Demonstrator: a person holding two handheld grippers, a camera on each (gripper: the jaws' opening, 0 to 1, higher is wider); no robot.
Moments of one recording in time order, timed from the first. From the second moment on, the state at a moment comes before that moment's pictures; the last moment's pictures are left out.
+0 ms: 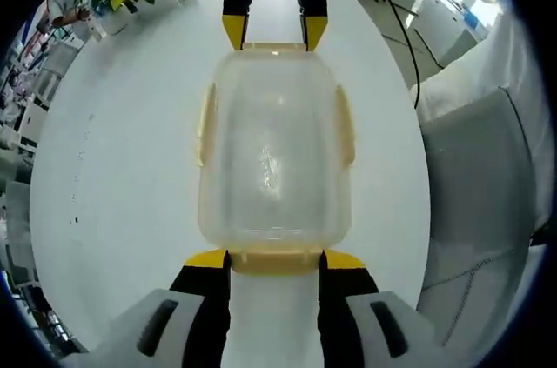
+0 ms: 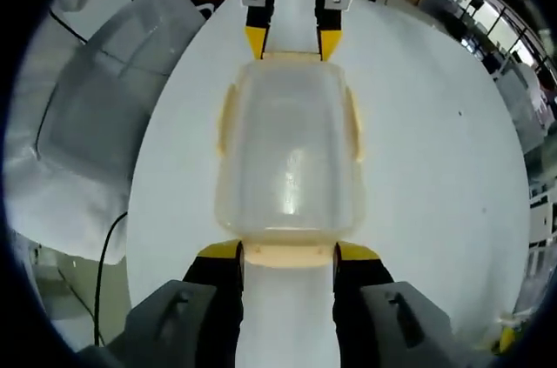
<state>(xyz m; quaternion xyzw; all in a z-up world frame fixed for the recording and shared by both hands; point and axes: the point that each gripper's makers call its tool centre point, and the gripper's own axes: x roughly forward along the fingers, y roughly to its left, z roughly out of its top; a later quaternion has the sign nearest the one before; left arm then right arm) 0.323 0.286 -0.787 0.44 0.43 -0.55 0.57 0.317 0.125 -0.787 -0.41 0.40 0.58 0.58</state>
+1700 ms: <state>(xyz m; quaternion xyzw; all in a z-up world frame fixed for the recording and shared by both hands) 0.328 0.275 -0.750 -0.23 0.63 -0.25 0.70 0.330 0.116 -0.765 0.06 0.61 0.36 0.71</state>
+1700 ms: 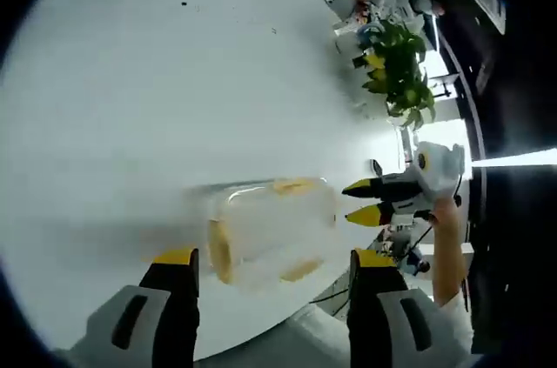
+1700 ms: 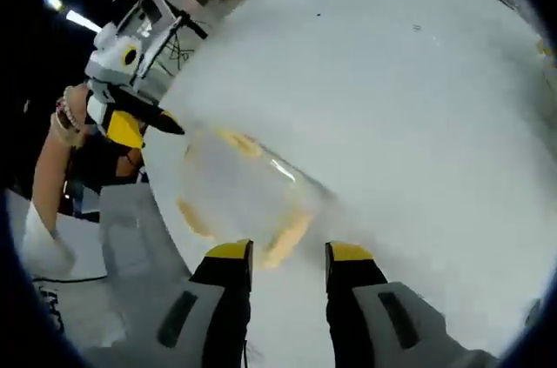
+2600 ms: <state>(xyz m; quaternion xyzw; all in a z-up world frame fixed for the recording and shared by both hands) 0.309 0.270 -0.799 -0.14 0.69 -0.24 0.67 0.315 0.132 -0.781 0.03 0.63 0.38 0.68</state>
